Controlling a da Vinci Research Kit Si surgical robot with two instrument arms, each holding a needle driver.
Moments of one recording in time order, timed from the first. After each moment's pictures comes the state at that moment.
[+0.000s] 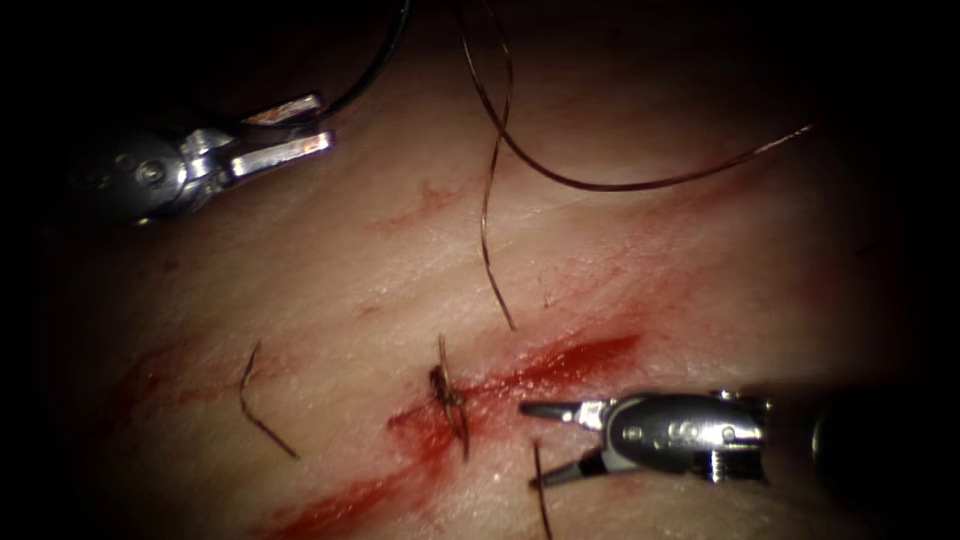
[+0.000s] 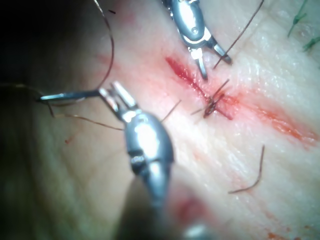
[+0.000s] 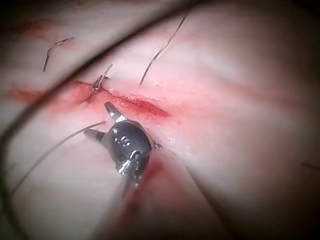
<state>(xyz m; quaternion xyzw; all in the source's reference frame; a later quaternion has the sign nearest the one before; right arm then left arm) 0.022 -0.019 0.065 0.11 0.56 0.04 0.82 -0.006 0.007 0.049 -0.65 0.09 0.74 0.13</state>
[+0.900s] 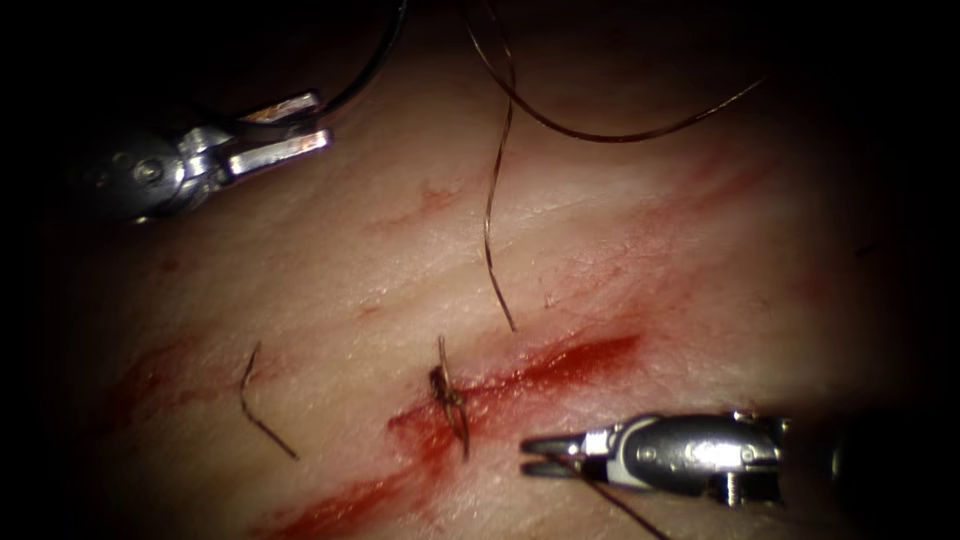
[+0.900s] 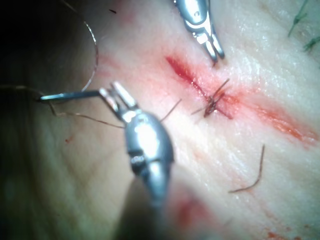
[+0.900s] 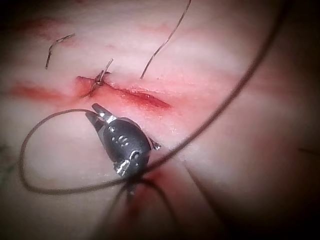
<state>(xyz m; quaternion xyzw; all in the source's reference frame) 0.019 -0.021 0.063 0.20 0.51 0.02 0.84 -0.006 0.007 0.049 -0.65 0.09 0.74 0.13</state>
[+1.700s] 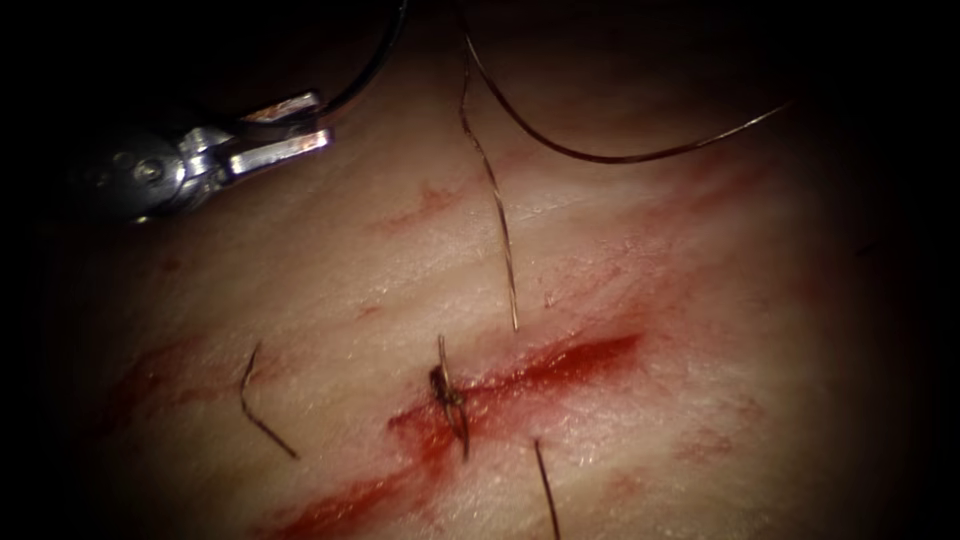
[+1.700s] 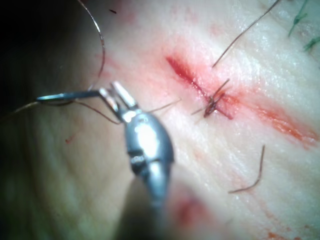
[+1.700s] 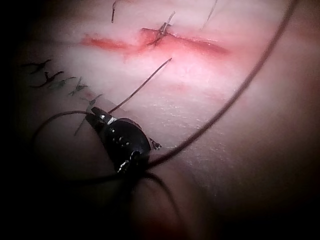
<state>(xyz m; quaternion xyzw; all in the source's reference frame) 0.017 -0.034 0.051 0.28 0.50 -0.04 0.82 -0.006 0.007 0.049 -0.65 0.09 0.74 0.13</state>
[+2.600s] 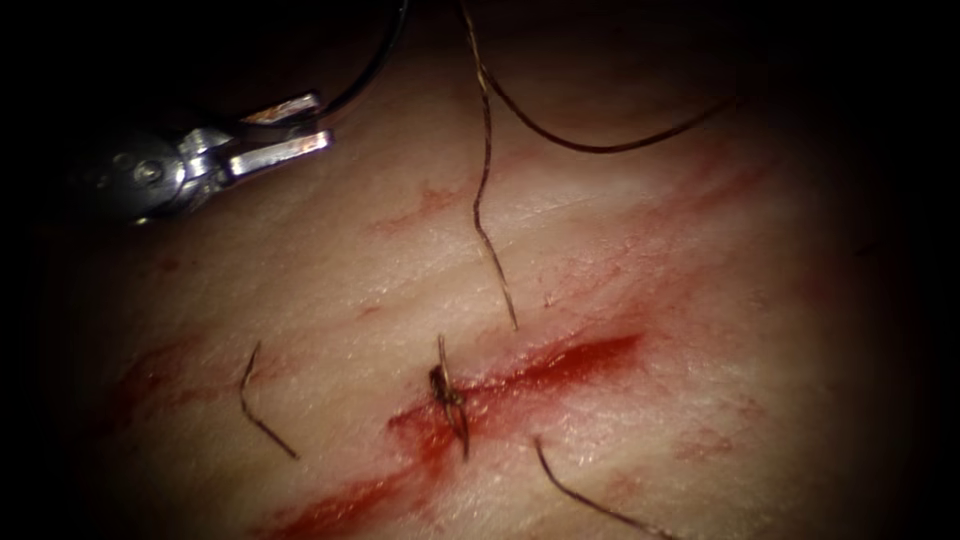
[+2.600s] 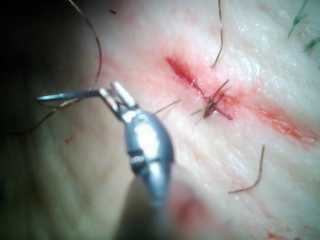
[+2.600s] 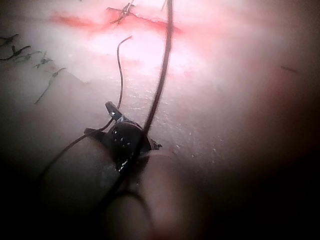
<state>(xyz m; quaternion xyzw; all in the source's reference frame) 0.004 -0.026 0.050 0.18 0.47 0.01 0.87 -0.006 0.007 0.049 -0.65 0.09 0.74 0.13</state>
